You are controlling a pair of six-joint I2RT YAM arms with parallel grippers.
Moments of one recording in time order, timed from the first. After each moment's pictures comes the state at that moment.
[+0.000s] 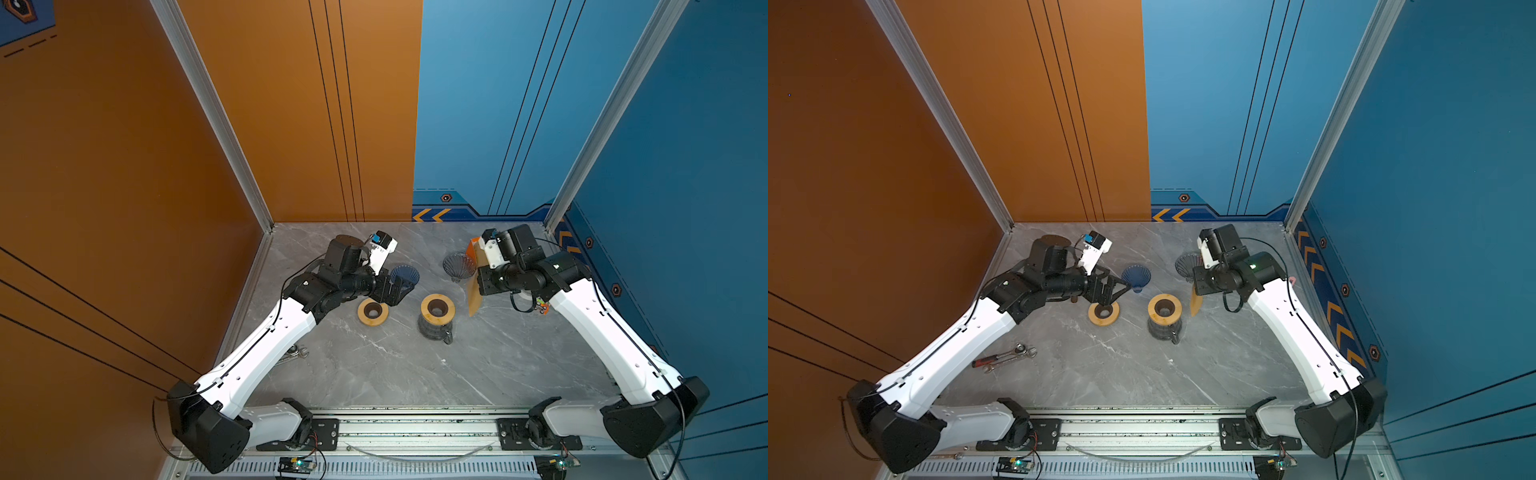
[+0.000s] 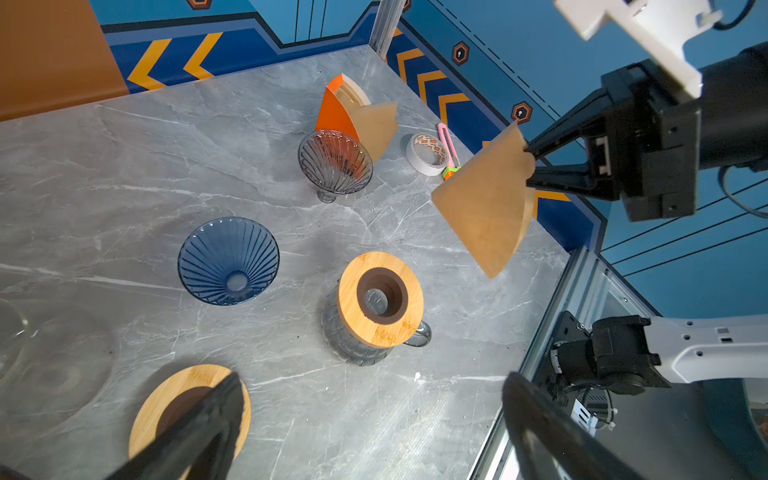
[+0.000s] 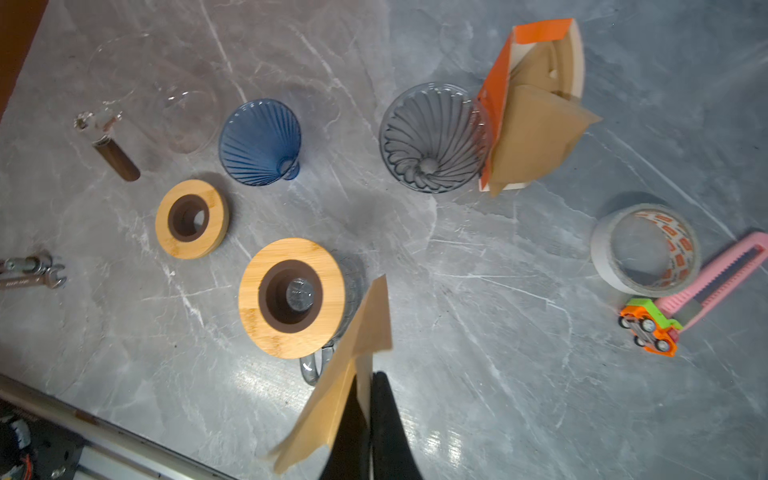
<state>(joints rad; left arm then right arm) -0.54 1.26 1.25 -0.59 0.37 -0.17 0.40 1.32 1.44 -1.06 -0.01 0.21</state>
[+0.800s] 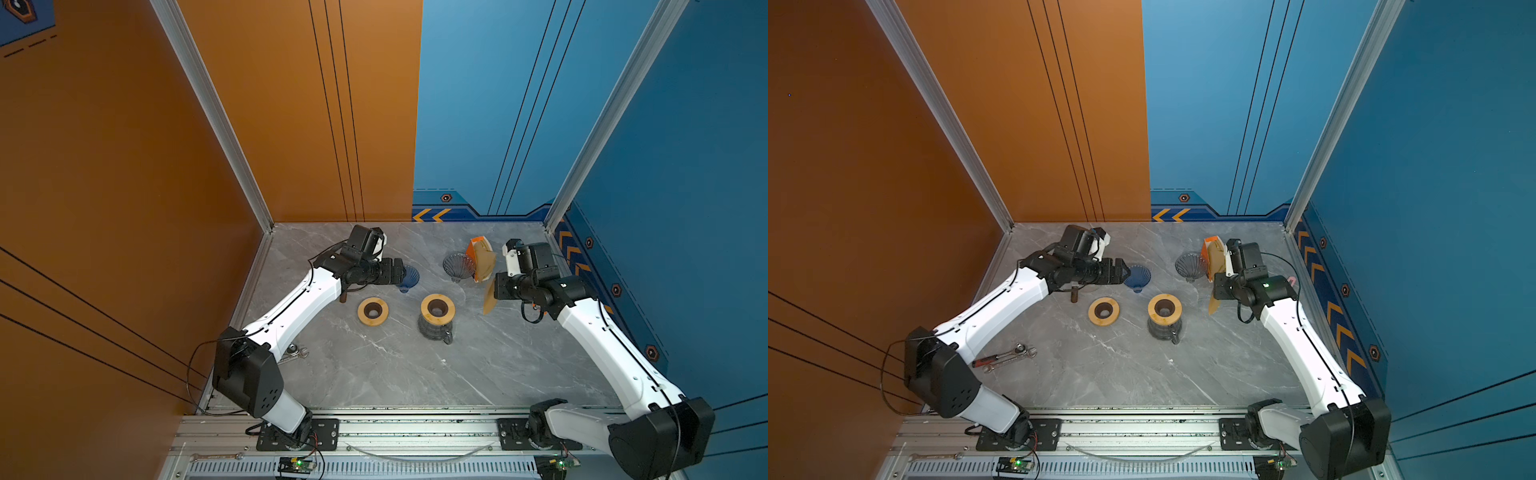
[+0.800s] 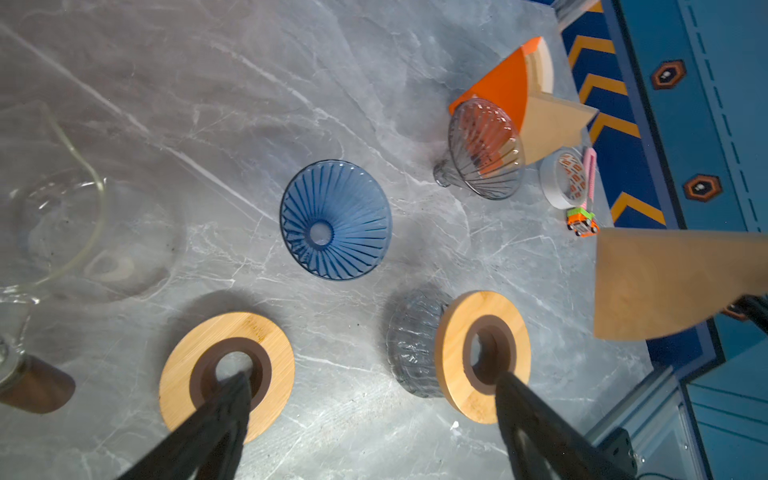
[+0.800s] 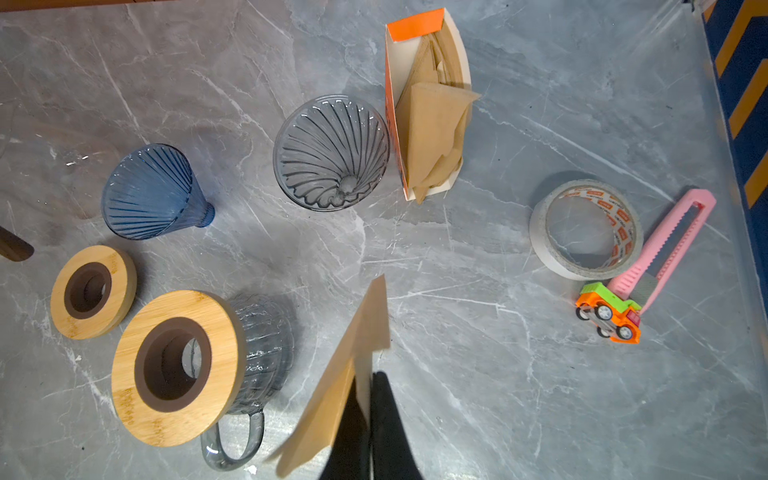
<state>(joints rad) -0.49 1.58 1.41 -0.69 0.18 -0.48 0.24 1.21 1.13 -0.76 0.01 0.20</state>
